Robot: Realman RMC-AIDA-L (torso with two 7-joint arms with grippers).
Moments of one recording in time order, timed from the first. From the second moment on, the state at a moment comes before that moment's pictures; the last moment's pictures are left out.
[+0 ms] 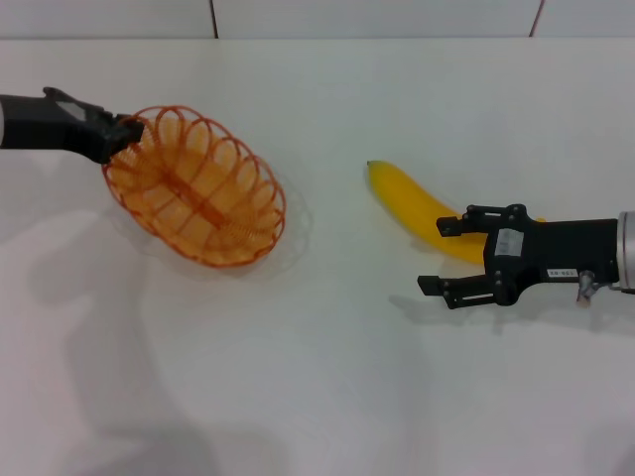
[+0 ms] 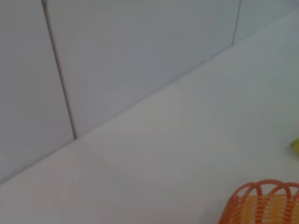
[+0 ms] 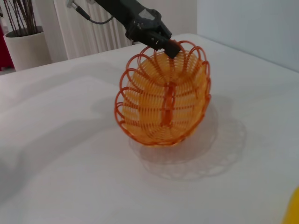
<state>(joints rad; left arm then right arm) -0.64 -2.03 0.84 0.94 2.30 1.21 -1.81 0.39 2.03 -1.07 -0.76 -1.88 -1.37 1.34</state>
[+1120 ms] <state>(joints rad) -0.63 -2.03 0.83 0.62 1.94 0.96 -1.61 0.40 2.03 -1.09 -0.76 -1.88 -1.38 1.34</state>
